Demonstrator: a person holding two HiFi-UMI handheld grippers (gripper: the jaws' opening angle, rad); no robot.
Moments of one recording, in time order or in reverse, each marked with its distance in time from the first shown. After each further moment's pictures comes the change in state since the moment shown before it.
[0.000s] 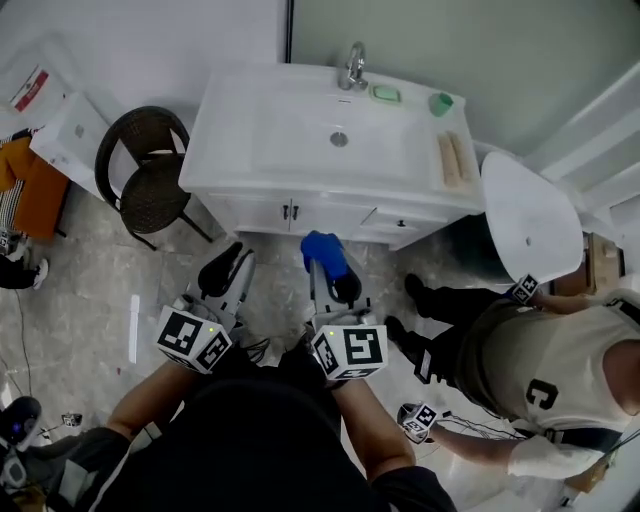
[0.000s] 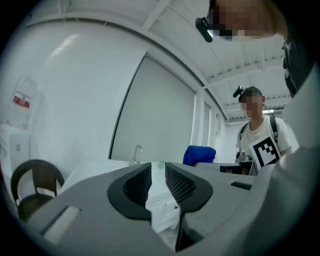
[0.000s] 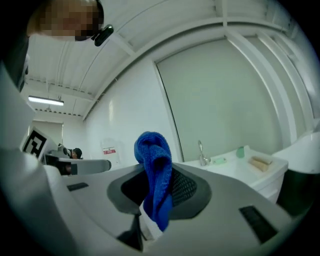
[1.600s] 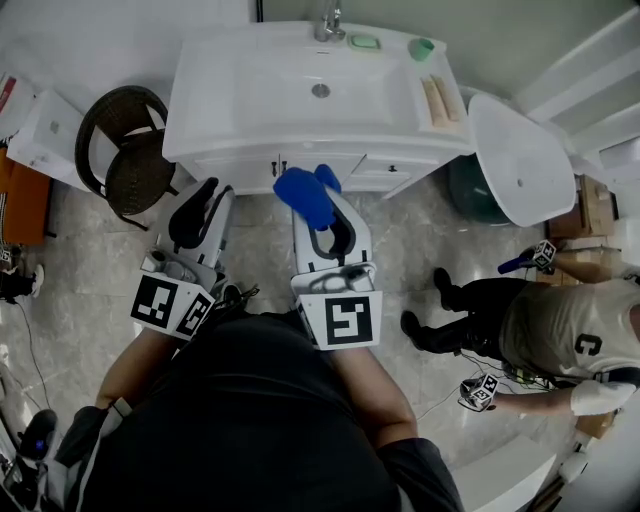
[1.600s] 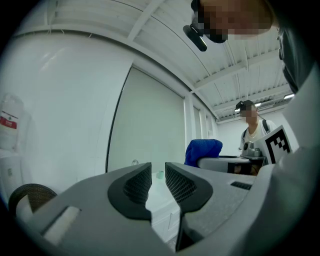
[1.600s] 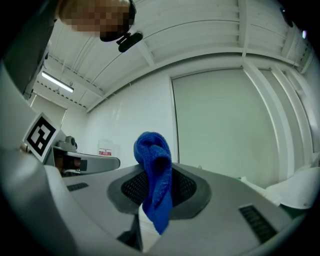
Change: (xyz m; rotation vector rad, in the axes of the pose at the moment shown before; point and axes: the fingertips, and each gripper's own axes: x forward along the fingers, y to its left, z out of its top) left arm -0.009 0.005 0.060 0.138 -0.087 -0.069; right arm -0.007 0.053 0.063 -0.216 -0.137 -0.040
